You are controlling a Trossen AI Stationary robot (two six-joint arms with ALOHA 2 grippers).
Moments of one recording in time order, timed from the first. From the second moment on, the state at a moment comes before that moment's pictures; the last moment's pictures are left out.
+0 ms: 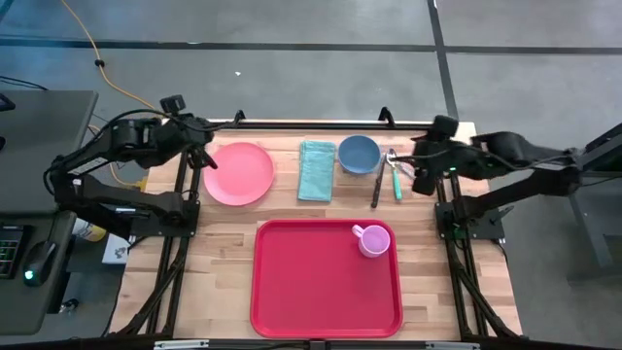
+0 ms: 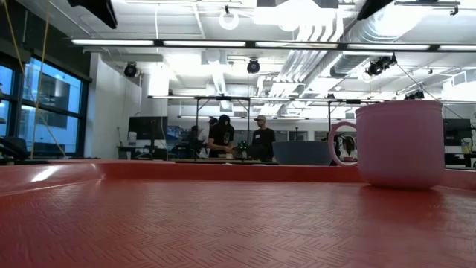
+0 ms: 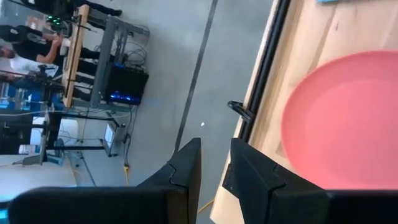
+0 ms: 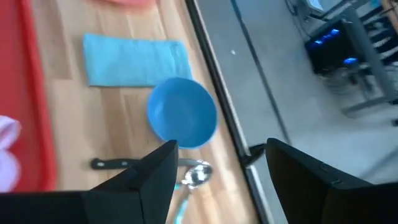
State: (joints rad) left arm 0.24 0.94 1.38 -1.35 -0.82 0.33; right arm 0.04 0.99 1.37 -1.27 0.60 0.01
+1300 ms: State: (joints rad) left arm 0.19 1.05 0.82 -1.02 -0.16 0.19; right arm 0.04 0.68 0.93 -1.08 0.49 0.07
